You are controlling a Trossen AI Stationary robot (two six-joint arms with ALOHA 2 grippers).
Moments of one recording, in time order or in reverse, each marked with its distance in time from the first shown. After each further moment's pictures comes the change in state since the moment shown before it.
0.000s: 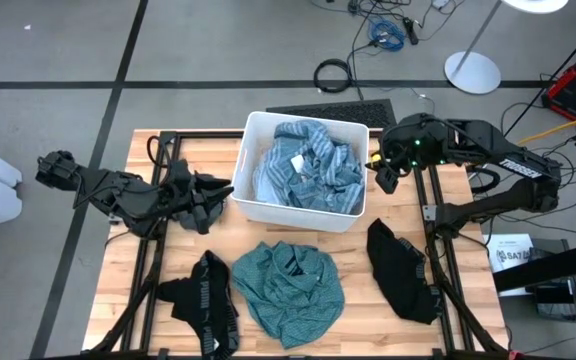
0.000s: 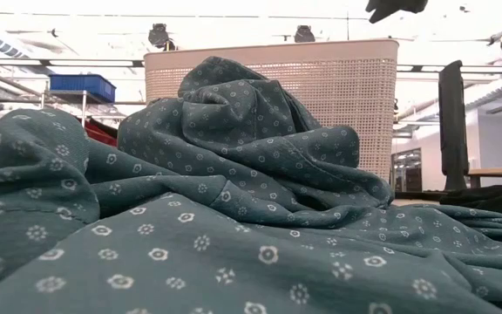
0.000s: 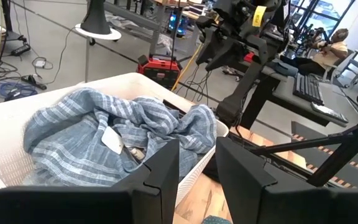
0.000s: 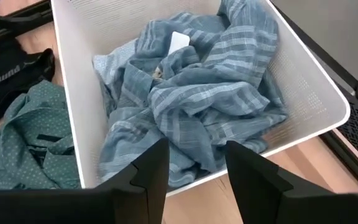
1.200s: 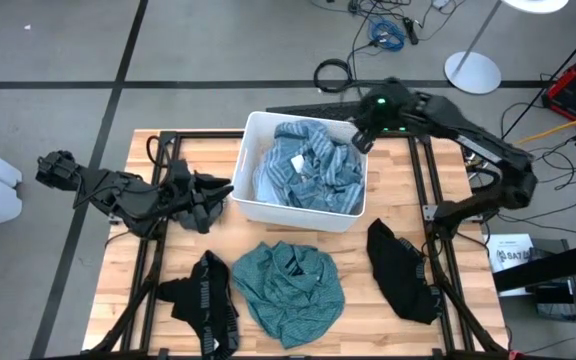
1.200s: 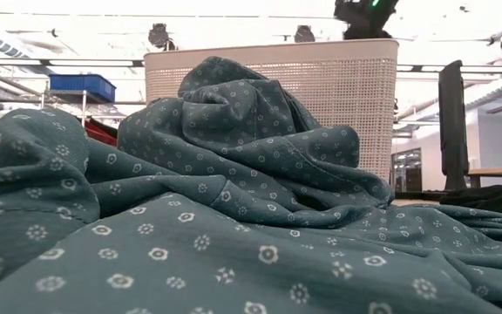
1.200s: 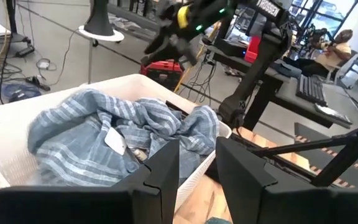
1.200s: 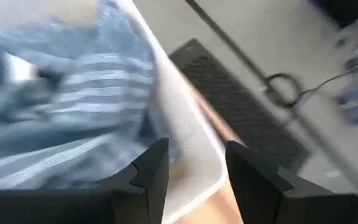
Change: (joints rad) left arm 0.000 0.000 0.000 -0.001 -0.013 0.001; right arm -0.364 0.203 0.001 0.176 0.059 -0.299
